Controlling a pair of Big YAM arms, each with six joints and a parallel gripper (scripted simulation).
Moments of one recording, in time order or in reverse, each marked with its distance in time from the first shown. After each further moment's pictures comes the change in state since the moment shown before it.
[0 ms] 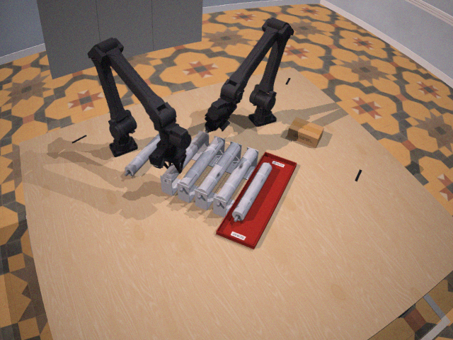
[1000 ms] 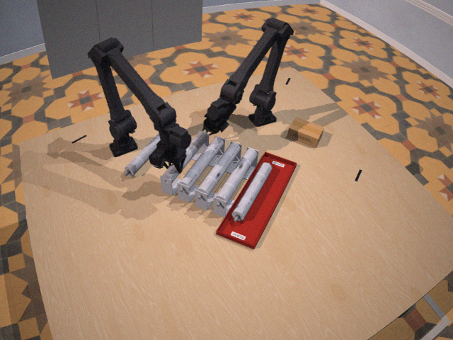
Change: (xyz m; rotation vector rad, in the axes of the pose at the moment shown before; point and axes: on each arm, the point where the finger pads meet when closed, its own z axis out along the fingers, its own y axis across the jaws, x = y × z) left arm -0.012 0.001 0.001 -0.010 -0.042 0.018; right arm 0.000 0.000 0.000 0.000 0.000 0.000
